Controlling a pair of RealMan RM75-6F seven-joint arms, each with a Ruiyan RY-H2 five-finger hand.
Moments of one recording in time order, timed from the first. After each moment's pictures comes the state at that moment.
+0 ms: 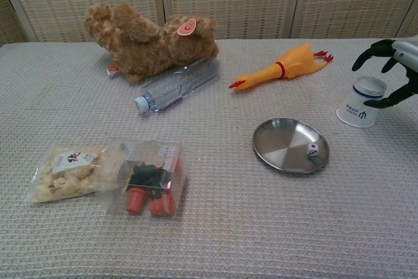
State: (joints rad) left arm -0.13 -1.15 0.06 -1.64 1.61 1.41 0.22; right arm 0.56 -1.69 0.15 -0.73 -1.44 1.10 0.35
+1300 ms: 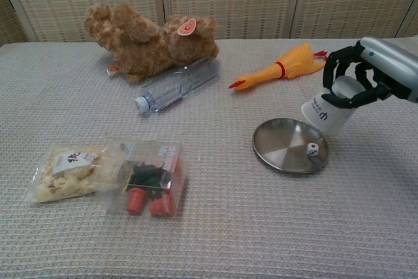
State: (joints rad) left arm -0.13 -1.15 0.06 -1.64 1.61 1.40 0.22; right arm 0.55 -1.68 0.09 -0.99 -1.55 1.30 0.40
